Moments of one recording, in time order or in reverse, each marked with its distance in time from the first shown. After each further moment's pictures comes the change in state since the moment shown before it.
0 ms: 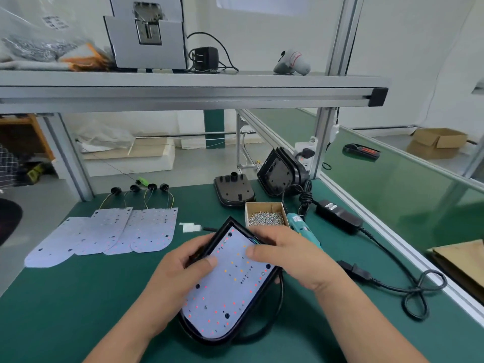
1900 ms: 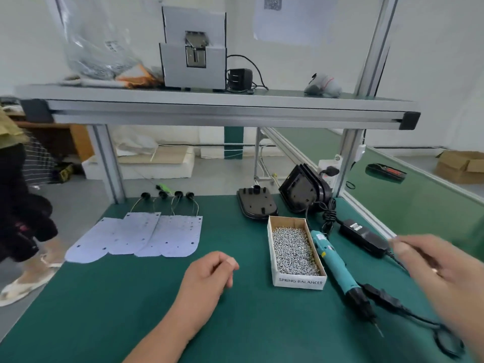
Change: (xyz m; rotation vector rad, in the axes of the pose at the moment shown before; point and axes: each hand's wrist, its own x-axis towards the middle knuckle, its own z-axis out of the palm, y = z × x) left_hand 0.003 -0.003 0.006 0.182 0.254 -0.099; right_hand -0.107 0.029 -0.106 -0.748 0.899 -0.196
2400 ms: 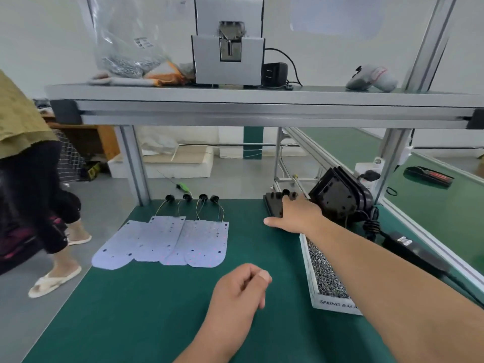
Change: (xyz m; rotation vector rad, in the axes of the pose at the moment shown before) left_hand 0.005 -0.001 -0.005 -0.050 0.006 0.015; right_hand 0.165 -0.111 0.297 -0.632 -0.725 -0.103
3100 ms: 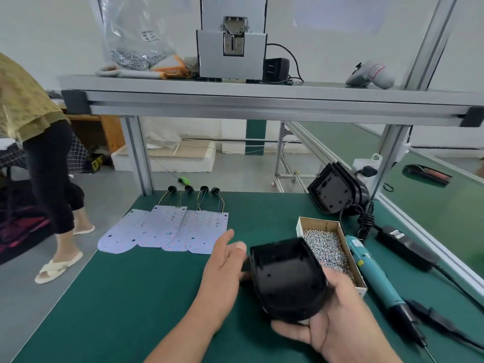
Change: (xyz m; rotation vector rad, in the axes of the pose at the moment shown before) left_hand 0.013 -0.008 -0.005 -0.122 0.186 -0.082; right_hand -0.256 -0.004 0.022 2.067 -0.492 0.298
